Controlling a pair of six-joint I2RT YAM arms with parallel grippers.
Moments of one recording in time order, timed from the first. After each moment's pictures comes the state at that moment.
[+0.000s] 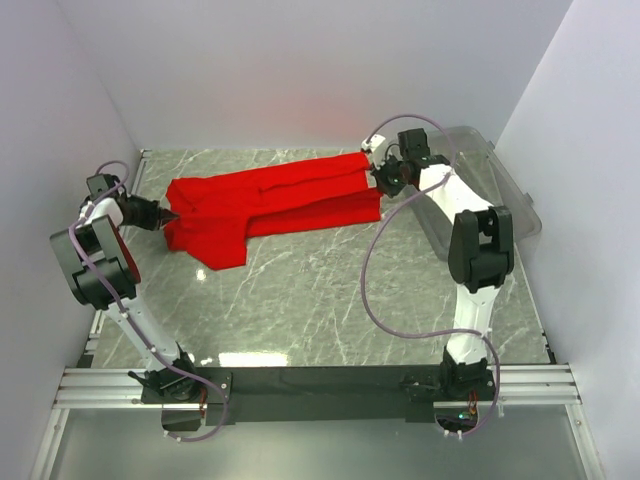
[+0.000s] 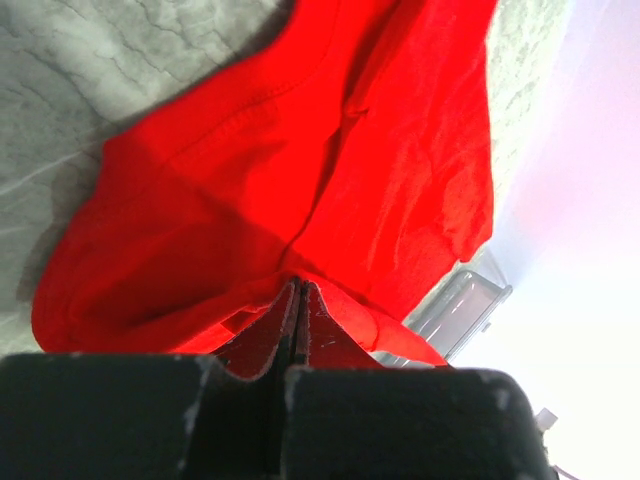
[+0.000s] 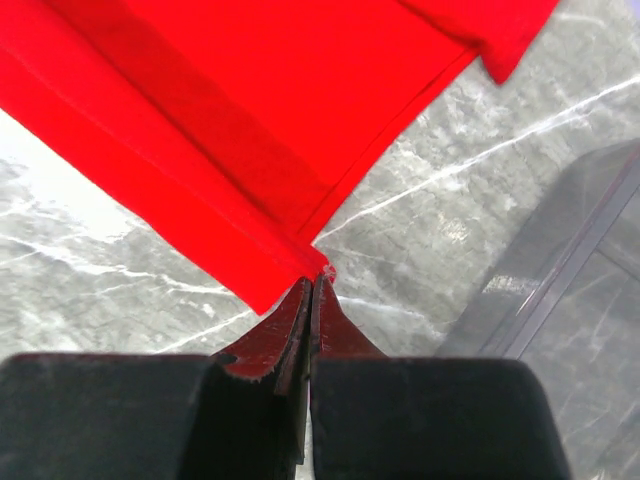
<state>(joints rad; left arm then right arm) 0.47 1.94 1.35 -0.43 0.56 -0.89 0.18 2.04 1.68 -0.51 -0.35 -0.60</state>
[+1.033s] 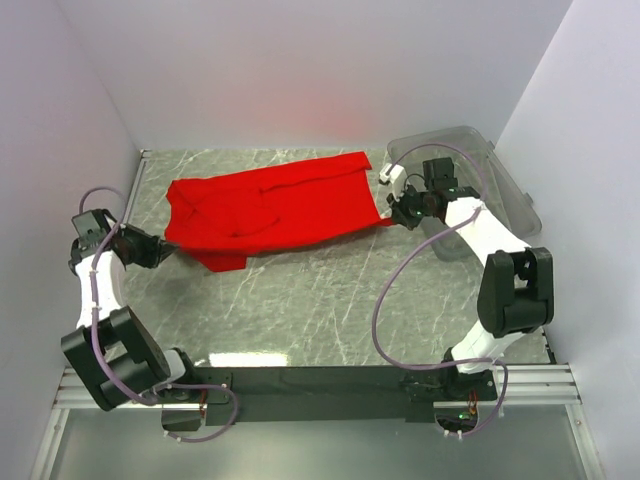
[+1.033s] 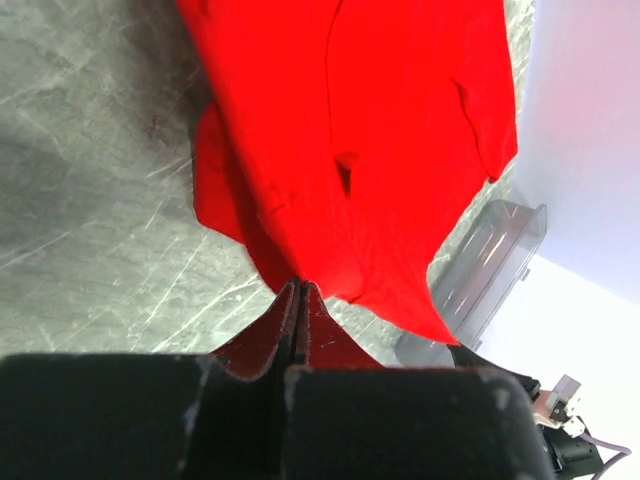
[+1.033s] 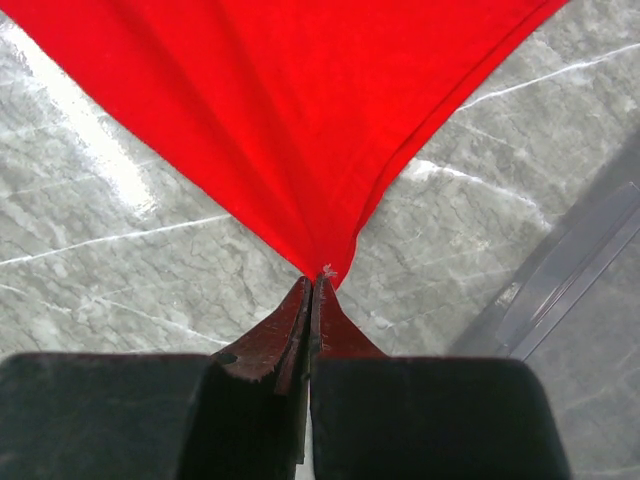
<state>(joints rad) 0.54 1.26 0.88 -0.58 0.56 -0.77 0.12 1.64 1.22 -0.51 -0.50 -0.71</state>
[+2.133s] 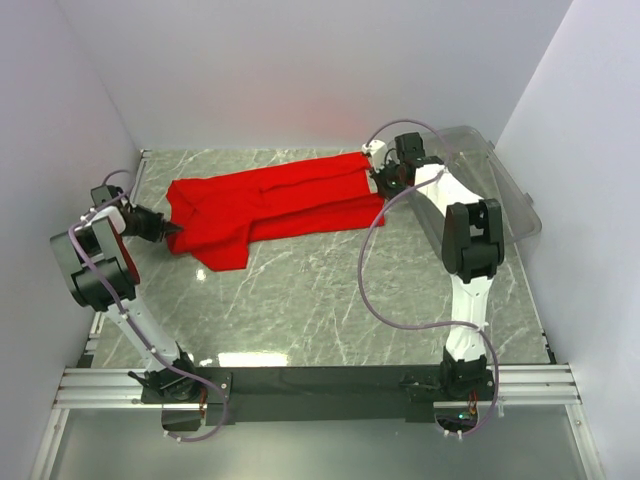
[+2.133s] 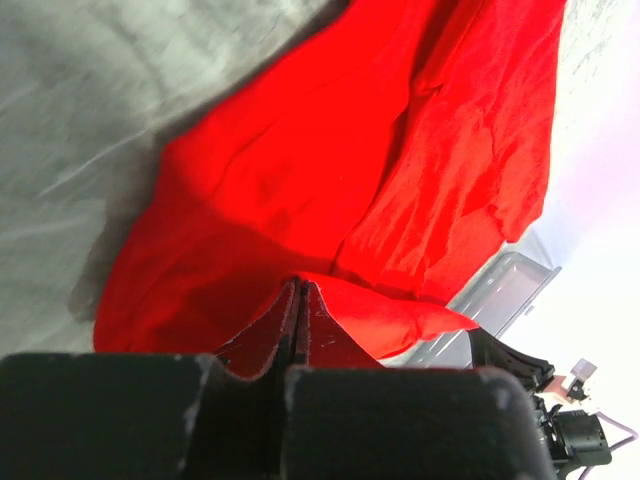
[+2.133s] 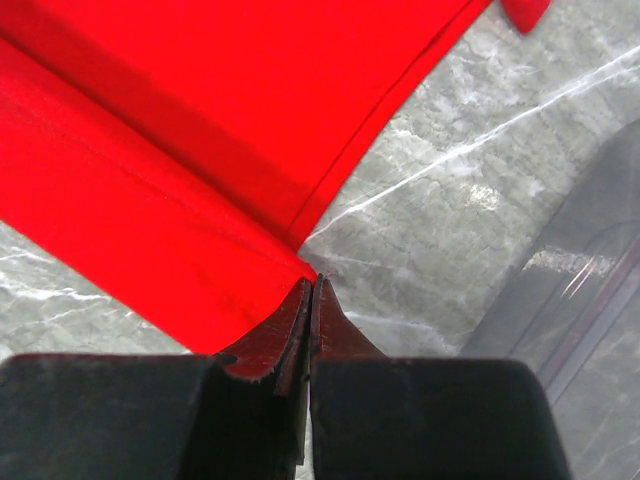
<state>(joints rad) 0.48 1.93 1.24 -0.41 0.58 -0.78 0.17 2.15 1.74 -0.52 -0.32 -0.56</state>
